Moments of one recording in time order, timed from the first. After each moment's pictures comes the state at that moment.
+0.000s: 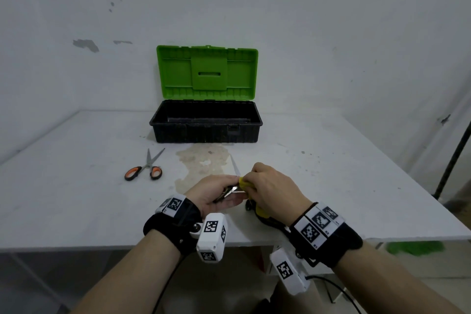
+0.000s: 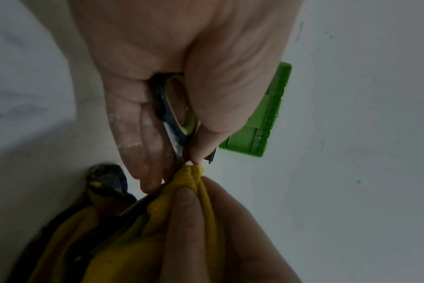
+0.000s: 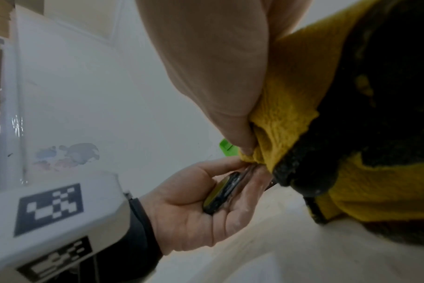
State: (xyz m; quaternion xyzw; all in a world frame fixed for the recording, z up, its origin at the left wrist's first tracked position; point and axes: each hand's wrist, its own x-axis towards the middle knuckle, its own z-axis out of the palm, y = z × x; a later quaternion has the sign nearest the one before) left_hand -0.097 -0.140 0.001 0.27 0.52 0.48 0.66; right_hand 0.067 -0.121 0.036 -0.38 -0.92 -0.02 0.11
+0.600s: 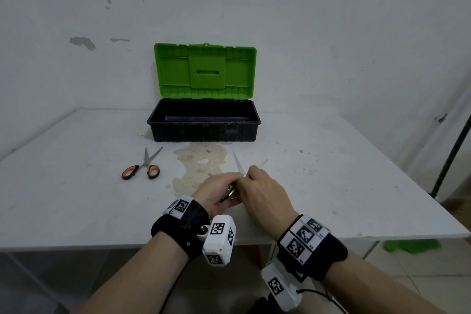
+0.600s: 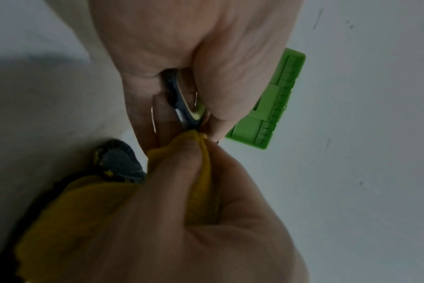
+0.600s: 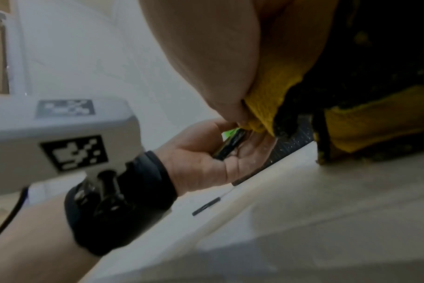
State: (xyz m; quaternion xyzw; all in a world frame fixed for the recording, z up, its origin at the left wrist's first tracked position) left_hand -0.081 -0.133 -0.010 0.28 0.50 0.52 0.63; right_hand 0.054 -0.137 0.013 -0.41 -0.89 -0.06 0.19
